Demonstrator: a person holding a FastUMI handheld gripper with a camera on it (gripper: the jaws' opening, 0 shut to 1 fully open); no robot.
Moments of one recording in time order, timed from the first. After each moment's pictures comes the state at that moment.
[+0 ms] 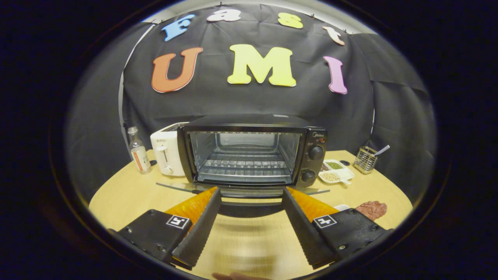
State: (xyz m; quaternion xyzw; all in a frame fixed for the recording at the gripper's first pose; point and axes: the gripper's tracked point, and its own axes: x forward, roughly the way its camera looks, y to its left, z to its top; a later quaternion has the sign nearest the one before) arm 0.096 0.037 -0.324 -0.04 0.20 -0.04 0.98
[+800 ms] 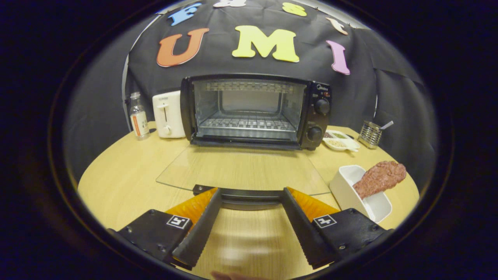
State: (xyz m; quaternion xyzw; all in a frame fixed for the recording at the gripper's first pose) arm 0.057 0.033 -0.407 -0.04 0.26 -0.04 0.96
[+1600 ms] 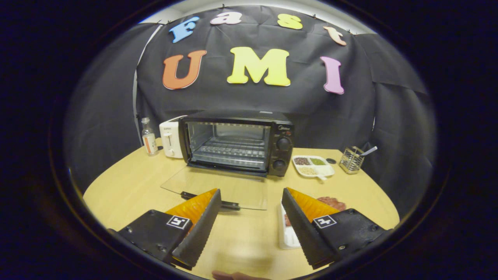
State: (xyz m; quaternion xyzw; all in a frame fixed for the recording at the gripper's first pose) arm 0.007 -0.074 -0.280 -0.06 0.23 0.00 0.97
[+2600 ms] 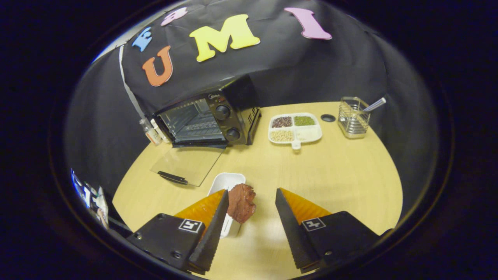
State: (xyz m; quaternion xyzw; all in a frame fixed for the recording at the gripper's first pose) arm 0.023 -0.215 -0.325 0.09 0.41 0.12 0.90
